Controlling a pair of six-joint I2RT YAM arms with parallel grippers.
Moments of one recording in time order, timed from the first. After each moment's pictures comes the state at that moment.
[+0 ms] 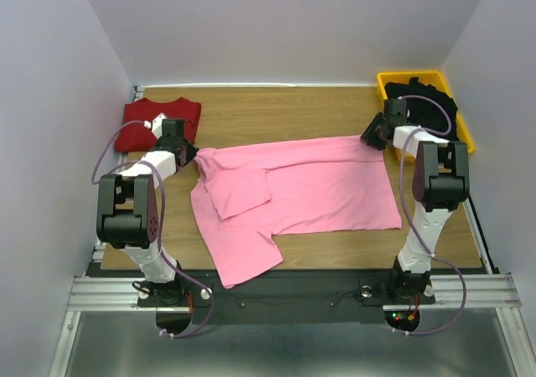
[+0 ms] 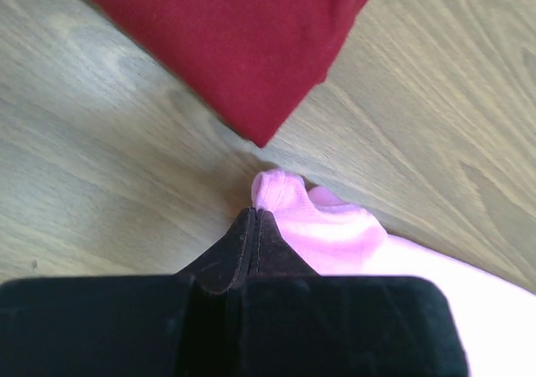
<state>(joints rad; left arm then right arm) -0.03 1.69 0.99 -0.09 -0.17 -0.71 -0.04 2.03 1.36 -0.17 0.01 0.58</state>
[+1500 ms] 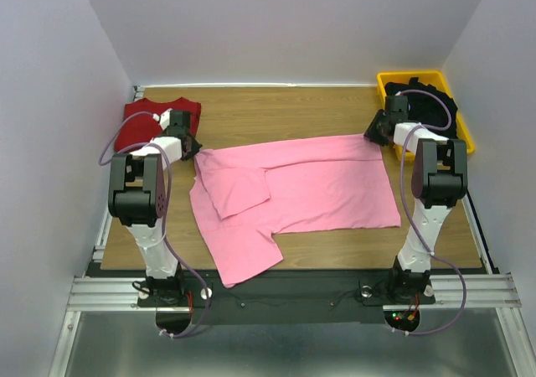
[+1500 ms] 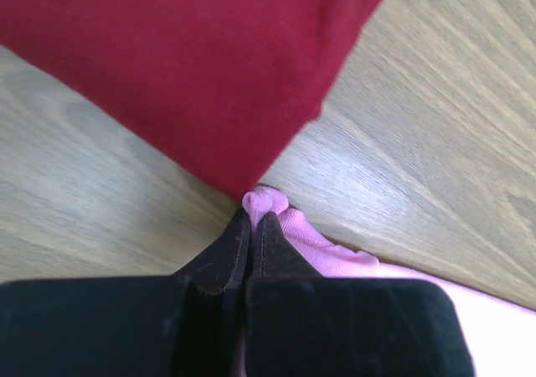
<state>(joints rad) -0.05 1.89 1.17 -0.17 -0.21 -0.64 -0.05 2.08 1.43 -0.17 0.02 0.47</state>
